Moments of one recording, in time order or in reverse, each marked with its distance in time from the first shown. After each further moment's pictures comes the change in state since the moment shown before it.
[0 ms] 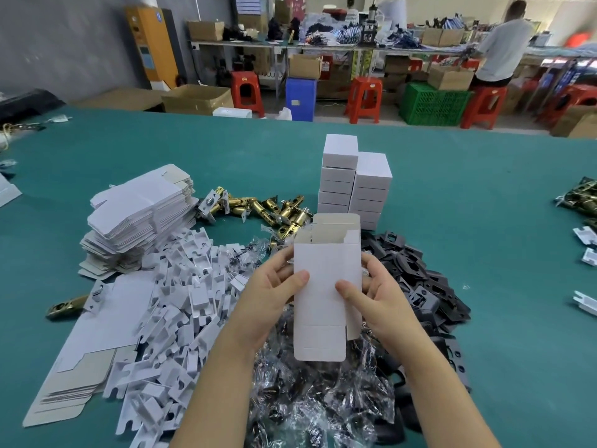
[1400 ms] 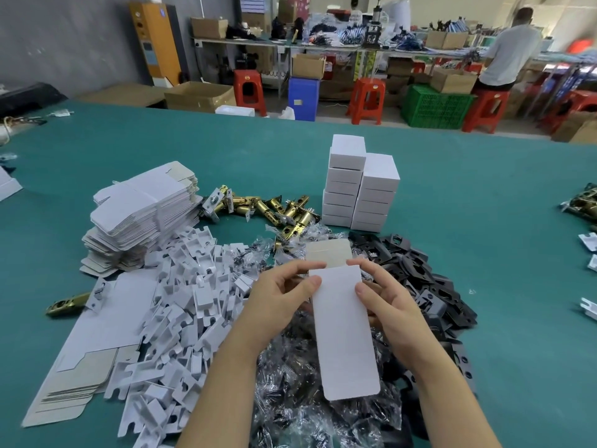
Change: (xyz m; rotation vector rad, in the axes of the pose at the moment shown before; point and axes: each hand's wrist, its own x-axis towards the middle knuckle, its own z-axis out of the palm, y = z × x) left_hand -0.001 -0.002 -0.003 0.256 0.014 0.040; right_hand -0.010 -0.007 -0.002 0.096 -0.022 0.058
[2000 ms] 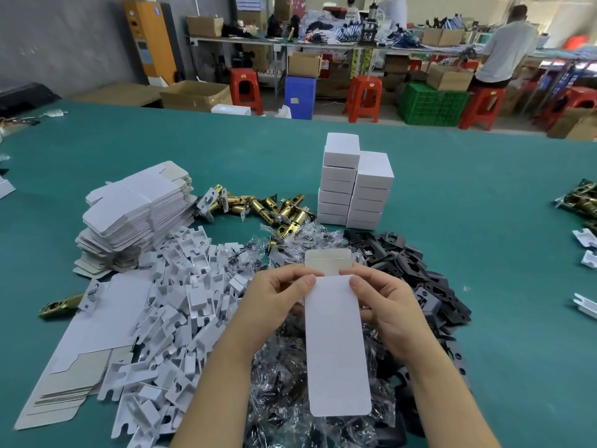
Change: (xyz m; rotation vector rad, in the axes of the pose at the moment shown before) left_hand -0.001 -0.002 0.002 -0.021 -0.033 -0.029; right_hand 0.008 0.005 -0.005 0.104 0.094 -0.005
